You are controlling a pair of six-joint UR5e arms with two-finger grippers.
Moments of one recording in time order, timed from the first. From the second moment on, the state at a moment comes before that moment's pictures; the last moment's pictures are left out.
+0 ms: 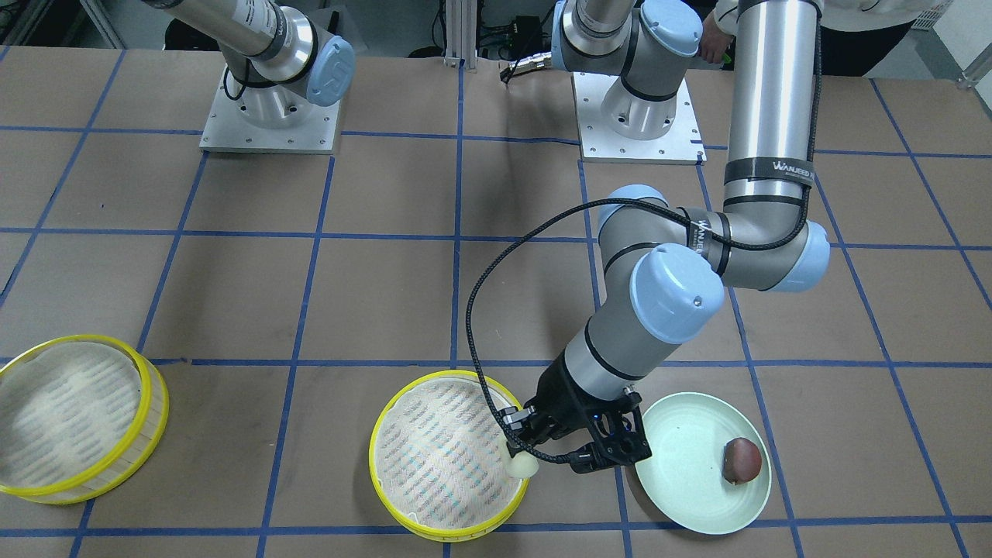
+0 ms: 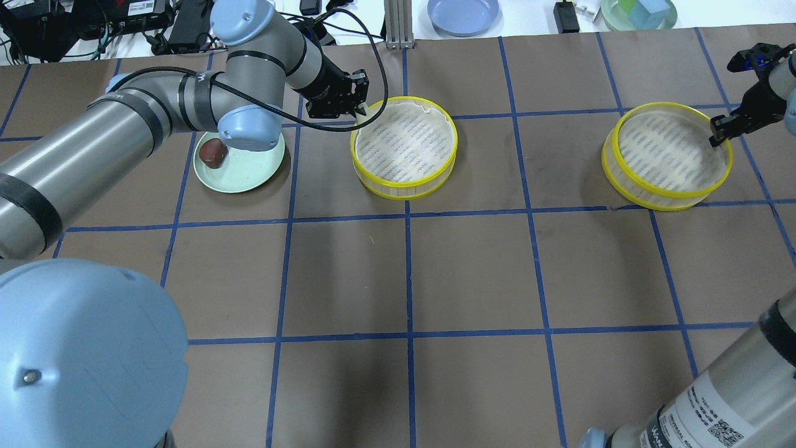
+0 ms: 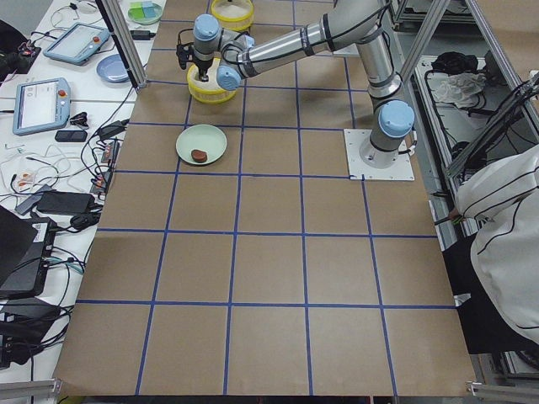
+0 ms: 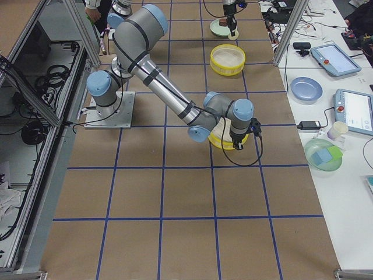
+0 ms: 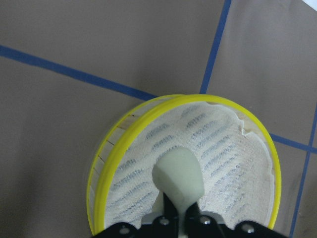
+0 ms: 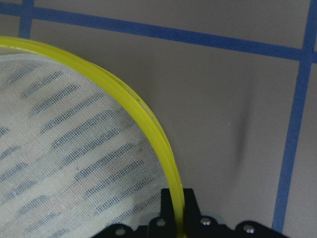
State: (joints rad) left arm -1.68 -2.12 -1.52 -0.81 1.22 -0.47; right arm 0.99 -0.97 1.50 -2.19 -1.48 -0.73
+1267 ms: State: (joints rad) left arm -1.55 -2.05 -1.52 -0.86 1.50 0.00; right arm 1.48 -1.20 1.50 -2.01 -1.62 0.00
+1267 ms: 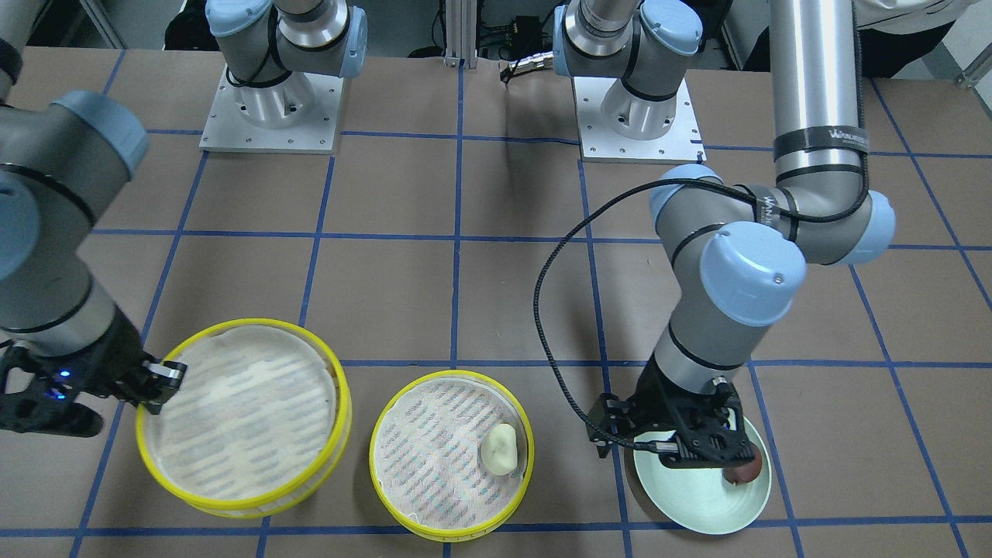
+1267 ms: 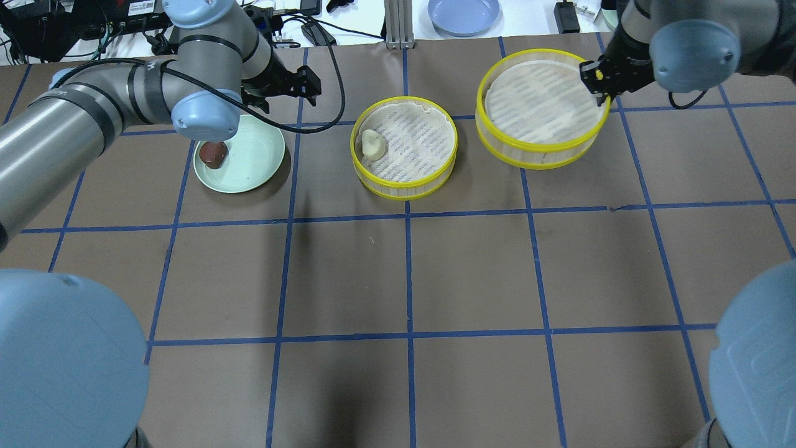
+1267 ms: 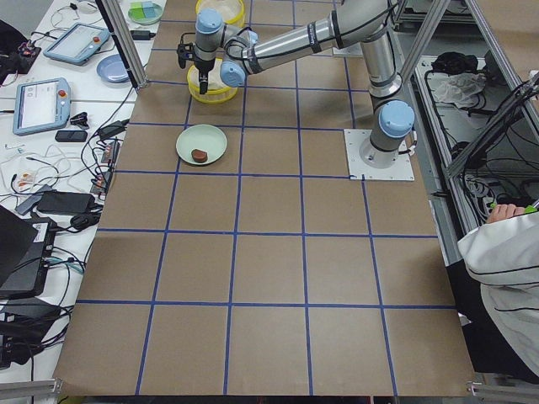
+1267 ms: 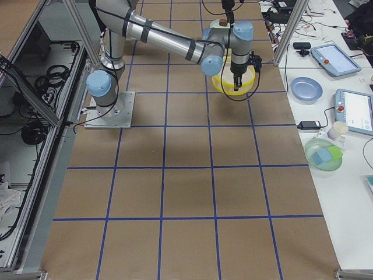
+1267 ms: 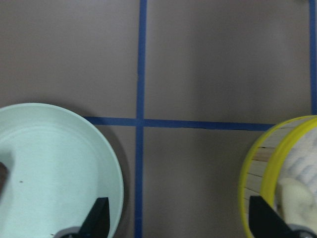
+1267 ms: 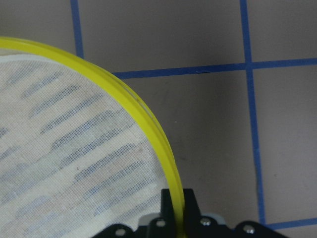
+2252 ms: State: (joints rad) left arm -1.33 -2.14 -1.56 -0.84 1.57 0.64; right arm 1.80 -1.10 1.49 -2.14 -1.64 0.59
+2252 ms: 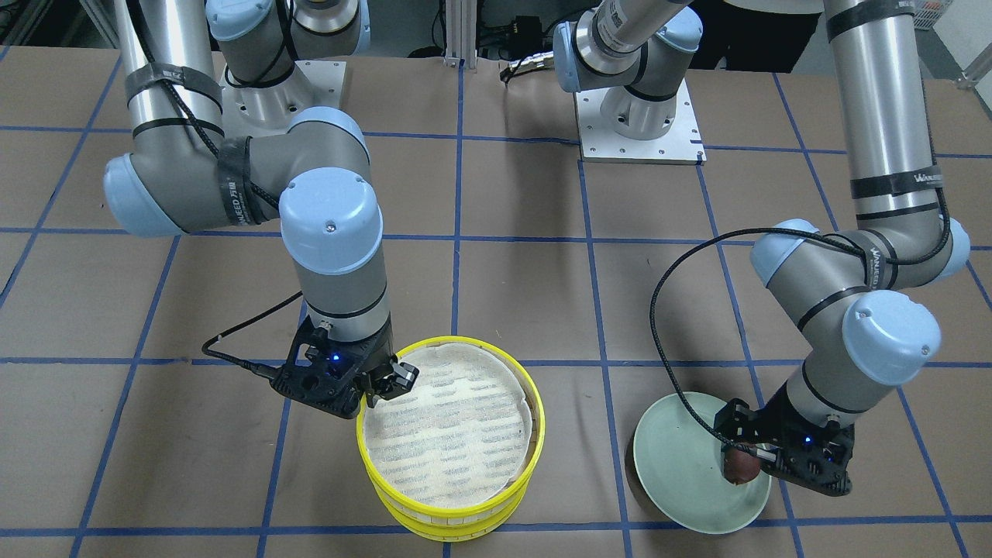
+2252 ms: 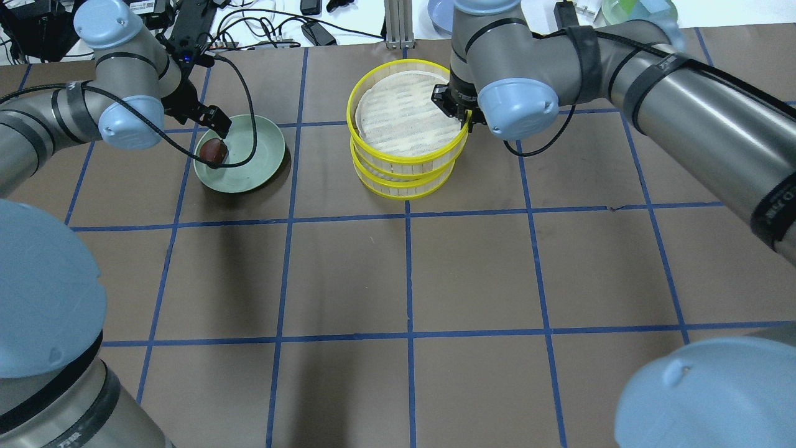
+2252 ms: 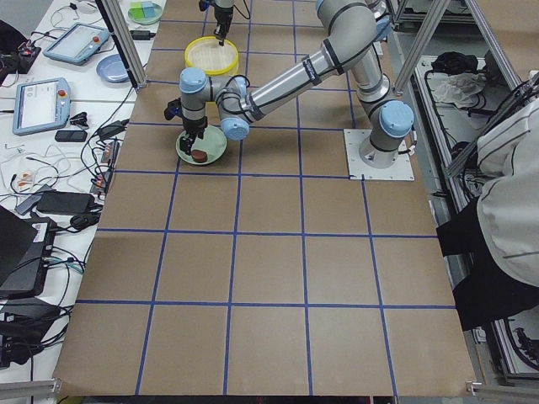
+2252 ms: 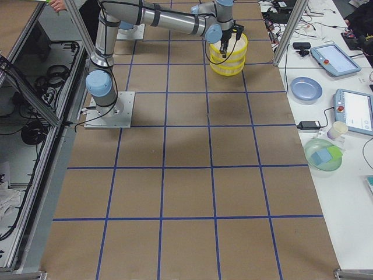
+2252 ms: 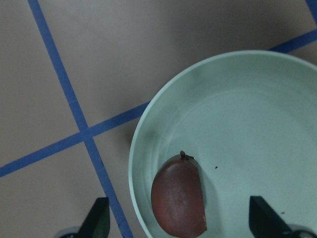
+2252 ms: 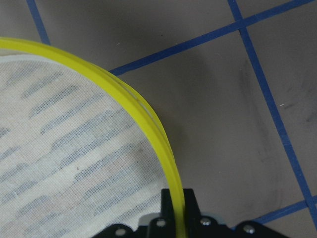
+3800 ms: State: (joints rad) left arm -1.41 -2.06 -1.55 -0.87 1.55 0.18; right arm 1.81 -1.05 1.50 -2.17 -1.68 0.63
